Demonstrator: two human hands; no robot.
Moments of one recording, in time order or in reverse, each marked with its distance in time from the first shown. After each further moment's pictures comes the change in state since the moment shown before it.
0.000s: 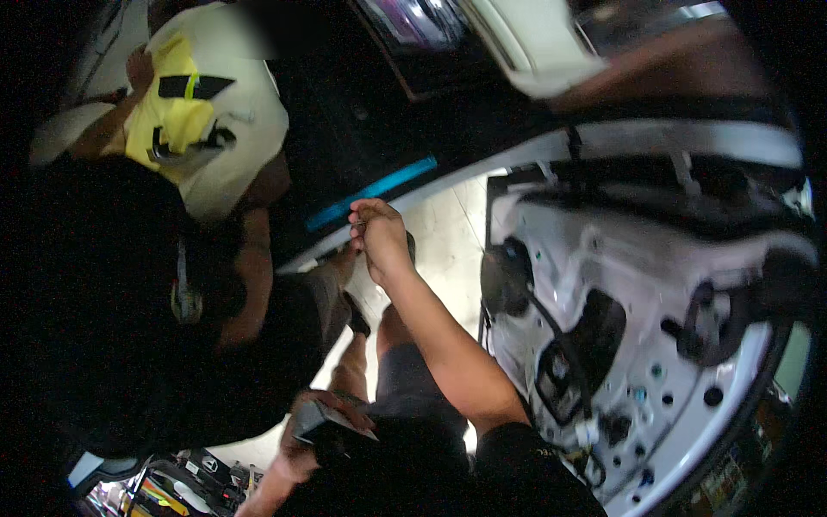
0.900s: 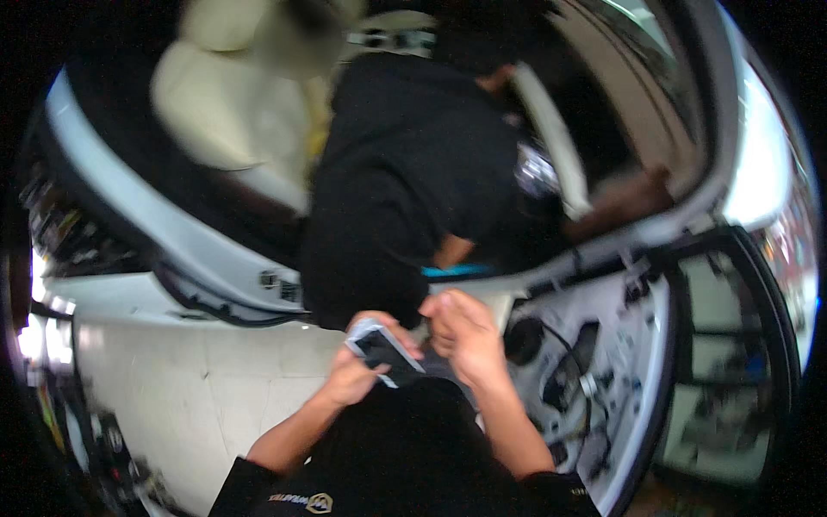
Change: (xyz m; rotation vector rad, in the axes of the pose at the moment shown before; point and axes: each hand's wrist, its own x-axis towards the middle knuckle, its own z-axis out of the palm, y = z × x) left_hand -0.192 0.052 -0.026 -0.242 -0.140 0.605; right_hand -0.433 0.027 0.119 -0.409 -0.602 -0.210
